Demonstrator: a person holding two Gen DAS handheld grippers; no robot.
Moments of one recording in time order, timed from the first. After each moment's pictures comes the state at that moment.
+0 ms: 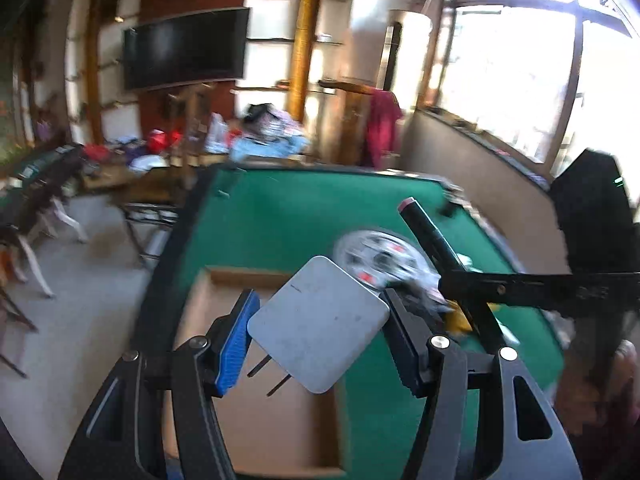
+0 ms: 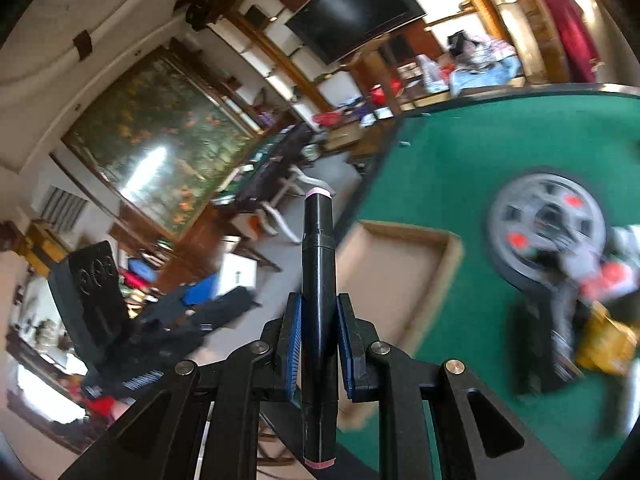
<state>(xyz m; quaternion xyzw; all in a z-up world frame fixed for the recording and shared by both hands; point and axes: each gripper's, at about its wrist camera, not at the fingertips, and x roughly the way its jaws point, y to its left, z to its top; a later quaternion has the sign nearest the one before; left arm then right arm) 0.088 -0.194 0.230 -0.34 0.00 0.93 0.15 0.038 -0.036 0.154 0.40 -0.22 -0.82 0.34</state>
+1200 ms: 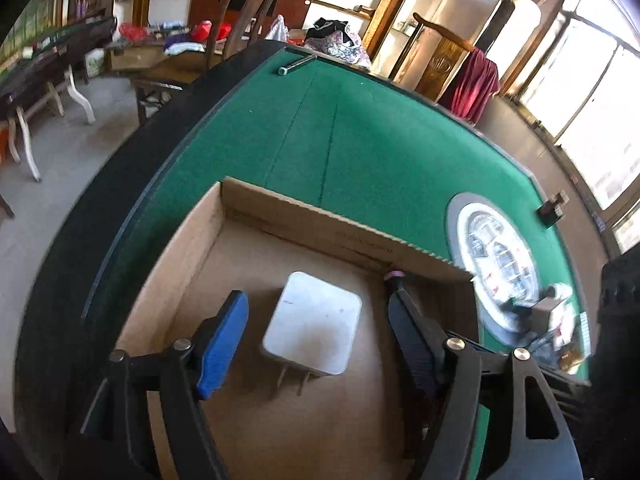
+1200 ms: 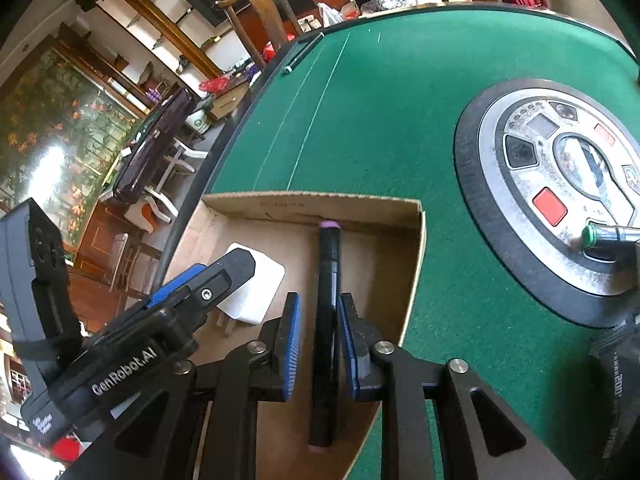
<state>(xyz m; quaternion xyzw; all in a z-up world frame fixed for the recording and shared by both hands) -0.081 -0.236 0.031 -0.47 -0.14 0.87 0.09 -0.096 -0.097 -0.018 0.51 -0.18 -0.83 0.16</state>
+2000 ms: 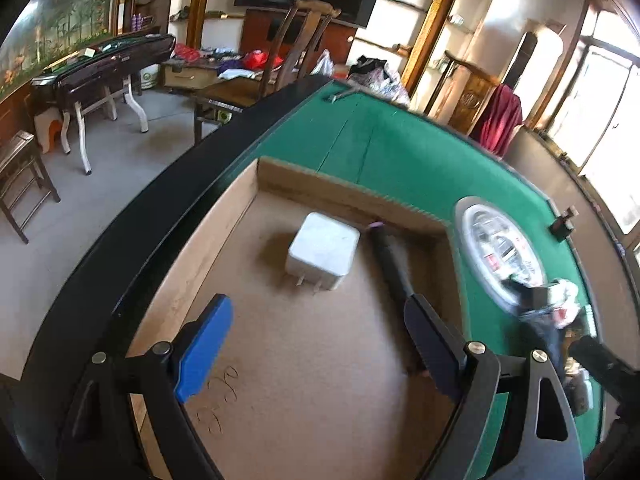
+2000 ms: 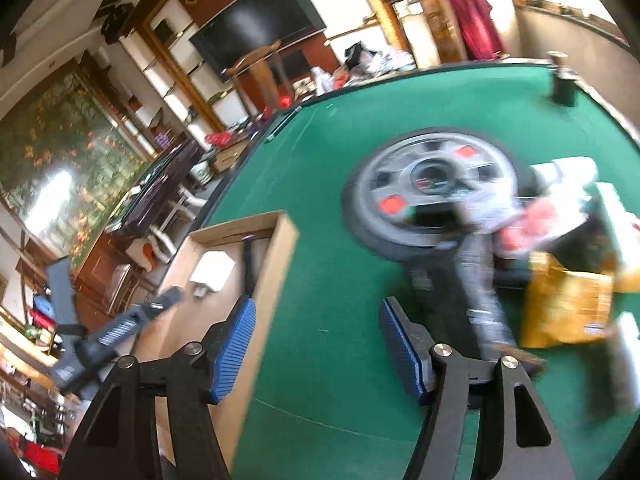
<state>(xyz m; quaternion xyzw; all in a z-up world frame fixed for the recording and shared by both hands) 0.034 -0.234 0.061 -0.40 -0.14 0.90 0.00 0.039 0.019 0.028 0.40 -0.18 -0.89 0.13</state>
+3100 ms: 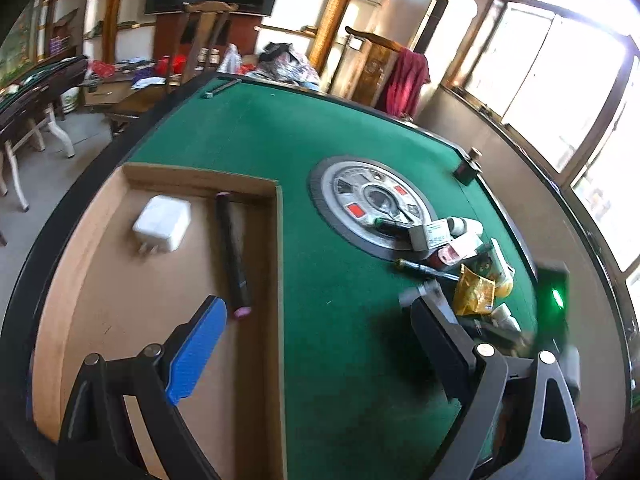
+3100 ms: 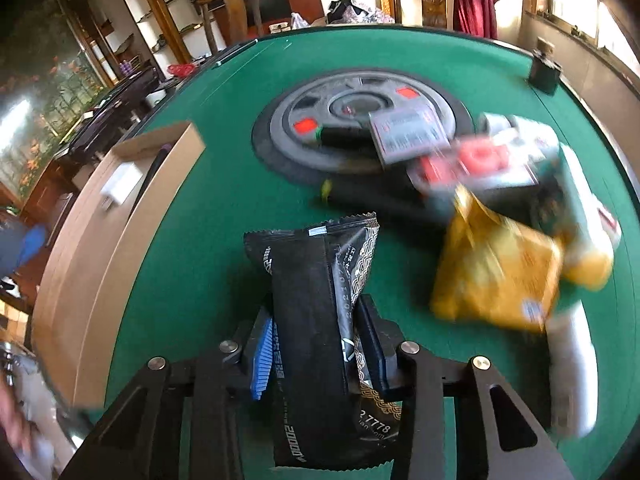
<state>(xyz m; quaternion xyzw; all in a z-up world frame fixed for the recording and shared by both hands) 0.067 -0.126 0.094 -0.42 -0.10 0.89 0.14 0.050 0.051 -0.018 0.50 -0.06 -0.86 0.09</state>
